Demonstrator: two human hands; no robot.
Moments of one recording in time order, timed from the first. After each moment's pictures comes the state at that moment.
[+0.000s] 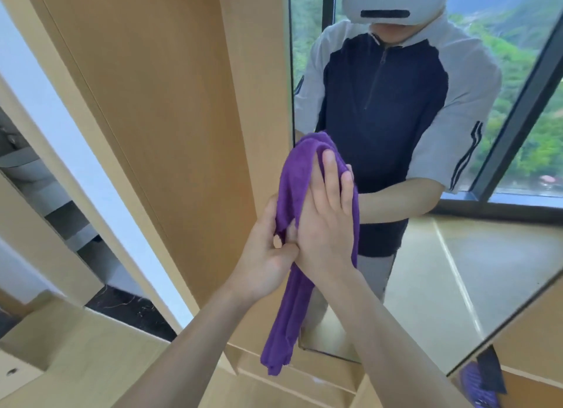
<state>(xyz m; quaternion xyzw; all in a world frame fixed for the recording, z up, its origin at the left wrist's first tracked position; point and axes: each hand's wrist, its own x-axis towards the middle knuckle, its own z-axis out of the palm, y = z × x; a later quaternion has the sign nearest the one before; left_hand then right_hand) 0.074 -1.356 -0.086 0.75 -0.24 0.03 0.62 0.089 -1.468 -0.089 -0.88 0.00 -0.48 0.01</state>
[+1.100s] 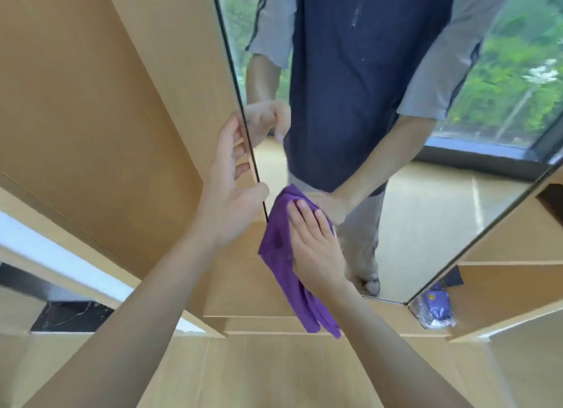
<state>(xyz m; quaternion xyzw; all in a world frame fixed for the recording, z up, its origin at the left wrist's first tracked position) 0.130 -1.375 -0.097 0.77 -0.28 -0.03 0.58 0.069 -1.505 -0.260 -0.97 0.03 -0.25 -0.05</state>
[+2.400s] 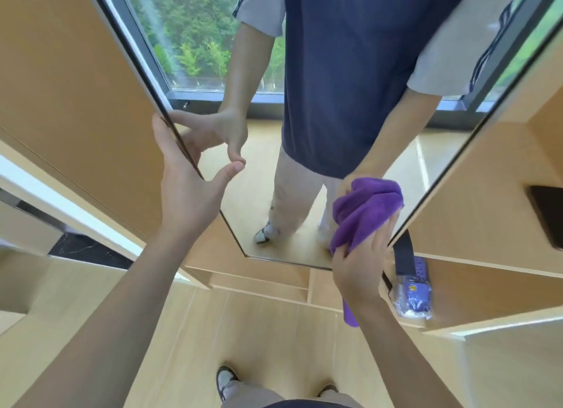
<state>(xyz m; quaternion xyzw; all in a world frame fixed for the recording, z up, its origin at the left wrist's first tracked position) 0.077 -1.427 -0.159 0.87 -0.09 0.16 0.45 -0.043 -1.636 -0.298 -0.86 0.20 -0.32 0.34</state>
